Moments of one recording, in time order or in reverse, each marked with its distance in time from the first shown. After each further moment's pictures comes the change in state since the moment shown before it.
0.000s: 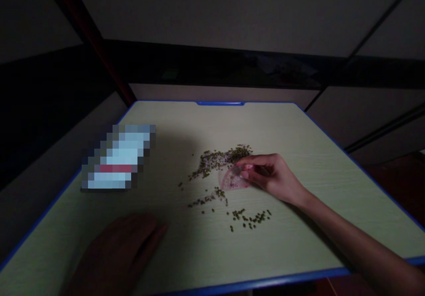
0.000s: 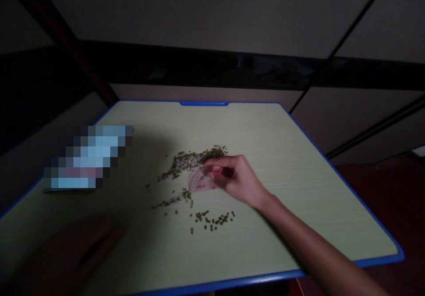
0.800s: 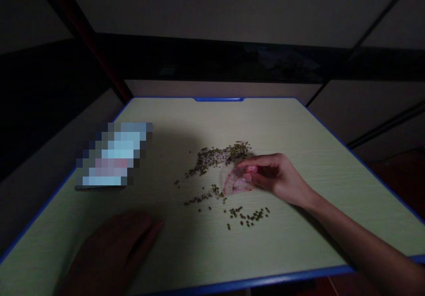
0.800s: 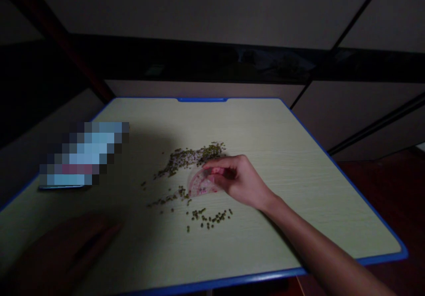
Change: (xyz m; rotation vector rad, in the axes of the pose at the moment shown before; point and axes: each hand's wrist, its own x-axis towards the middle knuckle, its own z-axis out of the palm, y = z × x) left_hand 0.002 0.000 0.002 -0.037 0.017 -0.031; right_hand -0.007 0.001 -0.005 0.200 -0.010 0.069
